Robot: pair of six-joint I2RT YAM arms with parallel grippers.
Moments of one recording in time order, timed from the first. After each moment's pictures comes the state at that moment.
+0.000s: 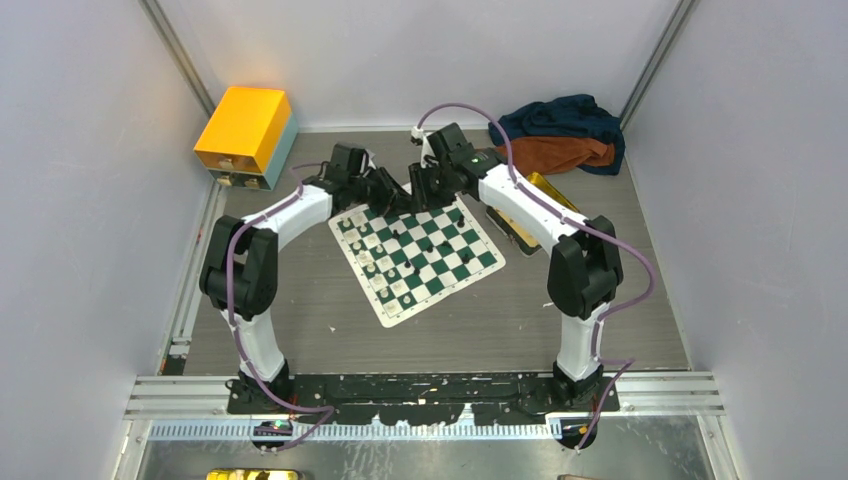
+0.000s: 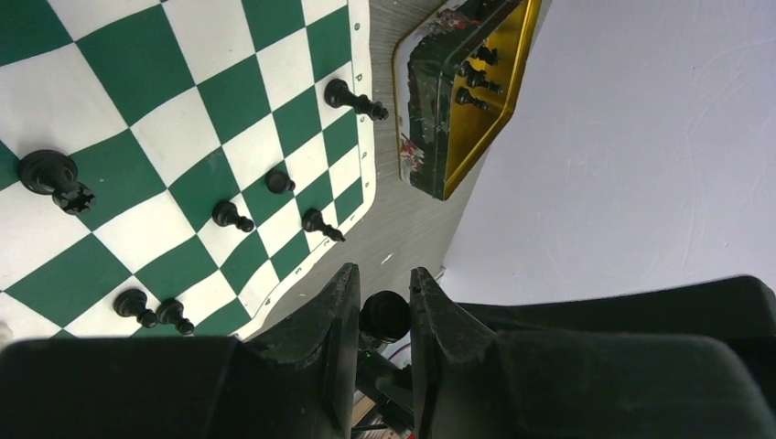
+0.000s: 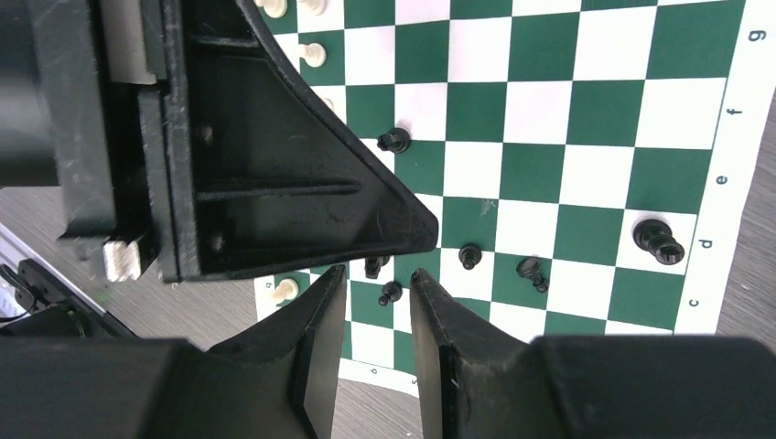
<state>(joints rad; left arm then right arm) -0.38 1.86 1.34 -0.20 0.57 -1.10 0.59 1.92 1.71 -0.68 -0.23 0.26</state>
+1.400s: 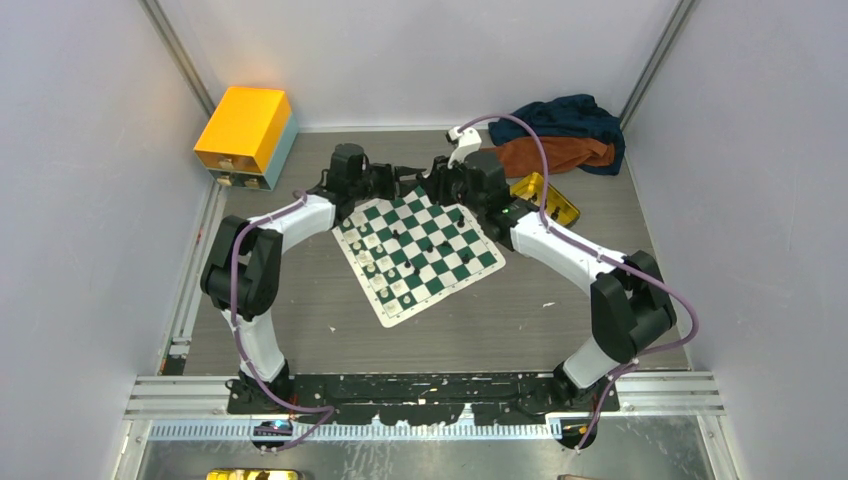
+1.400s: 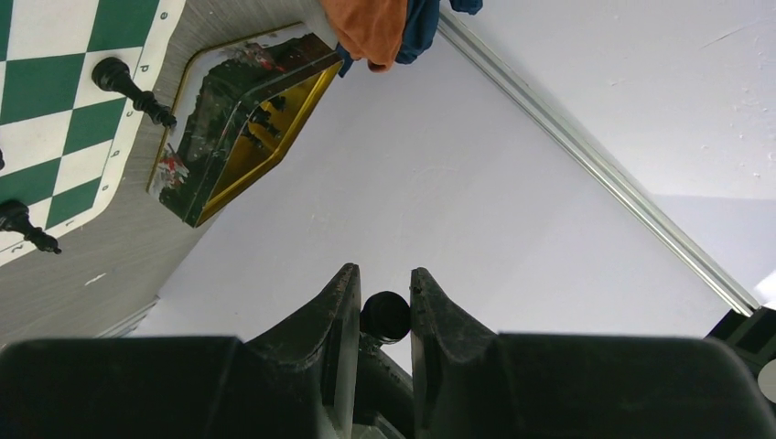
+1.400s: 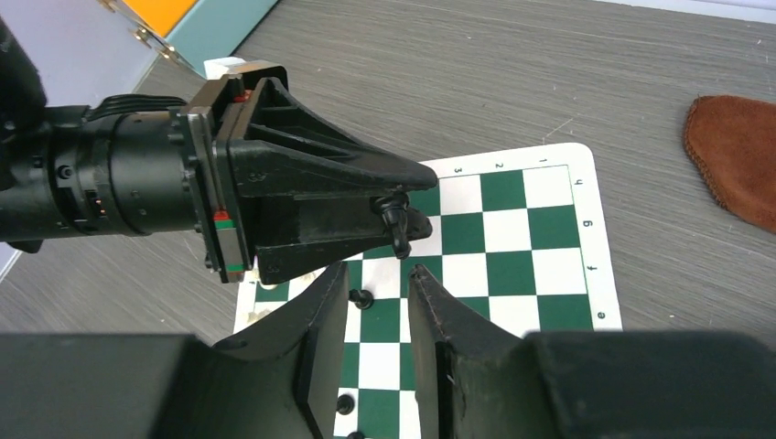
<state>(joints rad) -0.40 1.86 1.24 0.20 0.47 -1.93 0.57 1.57 1.14 0.15 -0.04 0.28</state>
